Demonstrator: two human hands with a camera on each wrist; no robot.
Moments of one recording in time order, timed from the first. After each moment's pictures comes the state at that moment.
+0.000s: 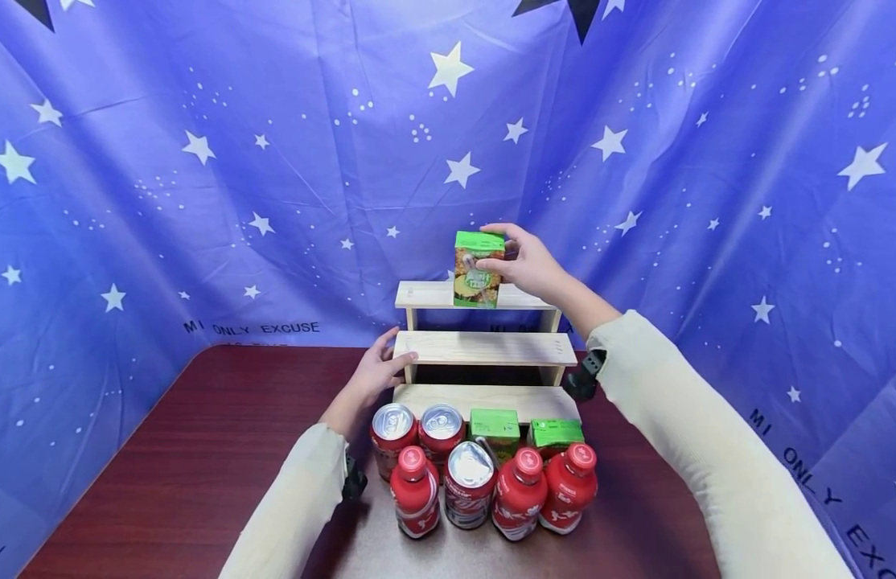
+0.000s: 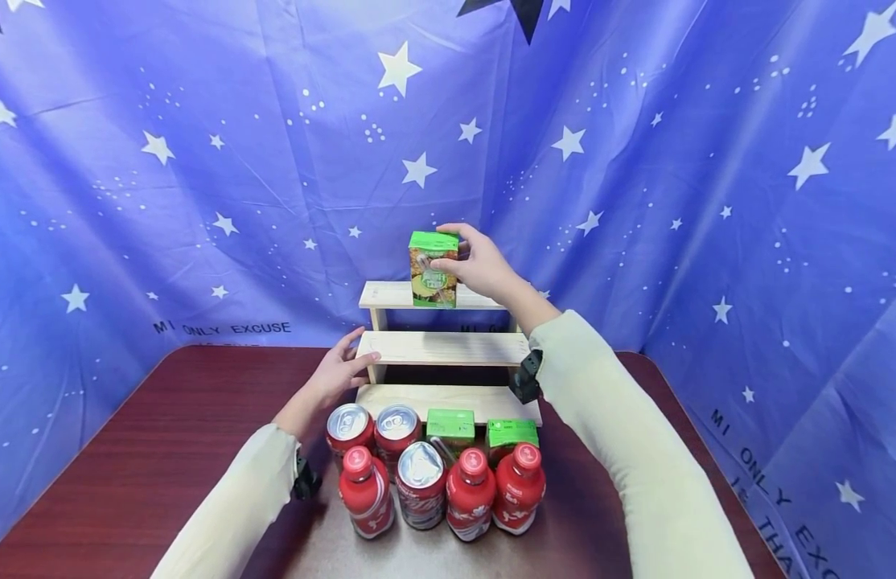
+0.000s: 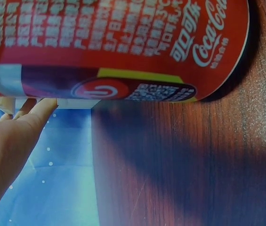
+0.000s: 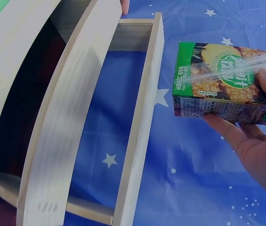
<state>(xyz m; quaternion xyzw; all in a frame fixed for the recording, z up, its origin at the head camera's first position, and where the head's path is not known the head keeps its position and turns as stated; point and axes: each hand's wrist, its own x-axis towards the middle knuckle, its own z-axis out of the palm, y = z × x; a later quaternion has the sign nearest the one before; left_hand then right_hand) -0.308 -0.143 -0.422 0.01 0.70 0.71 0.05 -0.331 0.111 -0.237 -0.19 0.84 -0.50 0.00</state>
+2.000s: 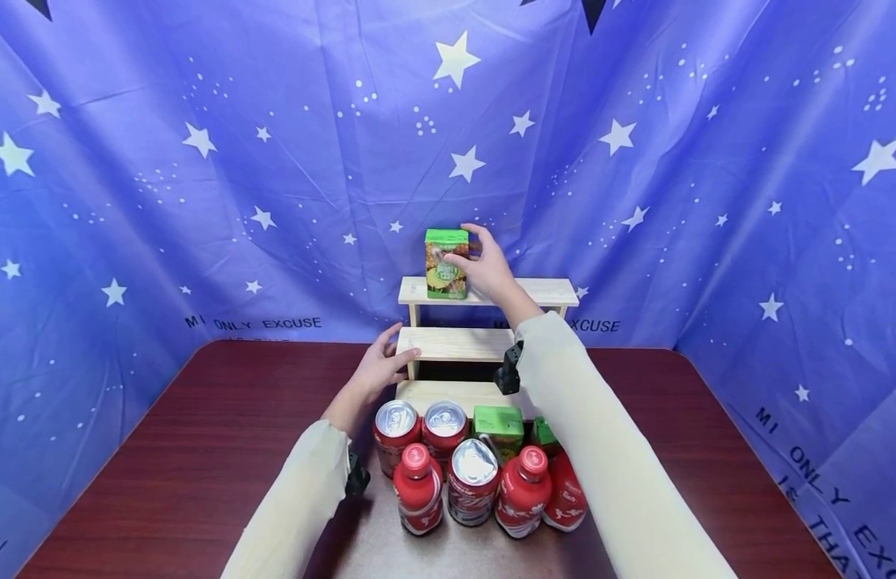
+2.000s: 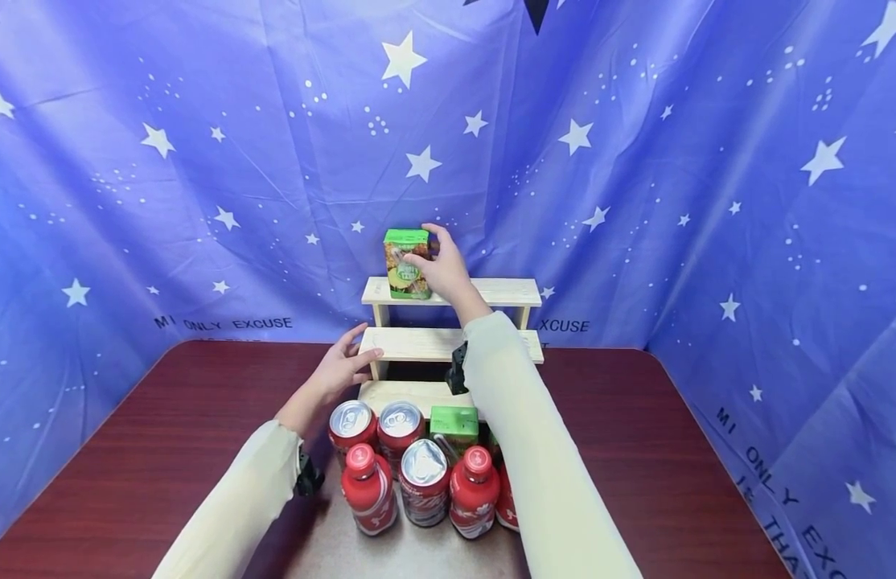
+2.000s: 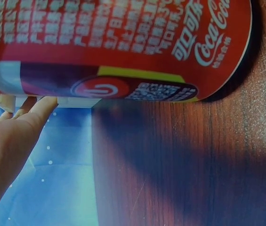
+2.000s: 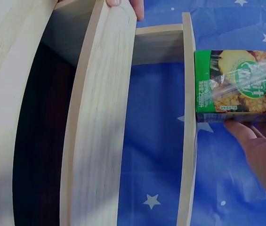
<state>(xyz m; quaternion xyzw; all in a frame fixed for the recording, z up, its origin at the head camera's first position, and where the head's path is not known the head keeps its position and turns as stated) -0.308 -0.144 -0.421 0.01 0.70 0.71 0.06 -0.368 0.048 -0.278 -0.12 0.81 -0.58 -0.04</state>
